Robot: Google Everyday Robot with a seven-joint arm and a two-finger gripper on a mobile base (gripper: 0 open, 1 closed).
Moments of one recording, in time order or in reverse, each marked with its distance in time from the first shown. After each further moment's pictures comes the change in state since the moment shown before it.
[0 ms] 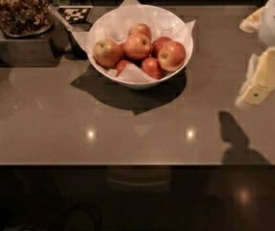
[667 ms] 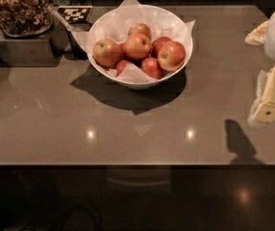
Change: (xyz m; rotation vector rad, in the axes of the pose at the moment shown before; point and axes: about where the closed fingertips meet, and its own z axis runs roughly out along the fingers) arm 0.019 0.028 -0.002 -0.036 0.094 -0.015
